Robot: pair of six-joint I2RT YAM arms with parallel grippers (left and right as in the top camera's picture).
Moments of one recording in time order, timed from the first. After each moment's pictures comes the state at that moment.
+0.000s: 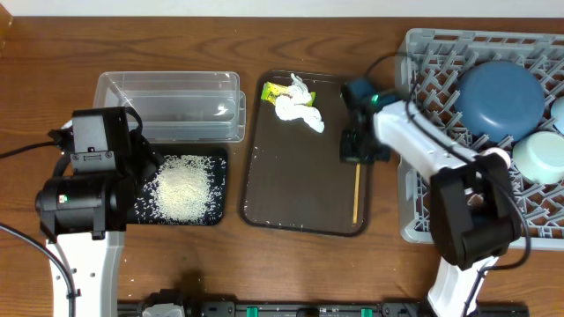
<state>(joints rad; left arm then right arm) 0.06 1.11 1.28 -1.21 -0.32 -0.62 0.36 1.98 1.44 -0.99 0.00 0.49</state>
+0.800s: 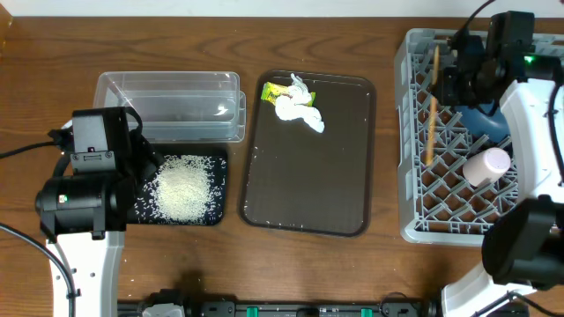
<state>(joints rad) 0.06 1.11 1.28 -1.21 -0.32 -0.62 -0.11 1.83 1.66 -0.97 -0.26 -0.10</state>
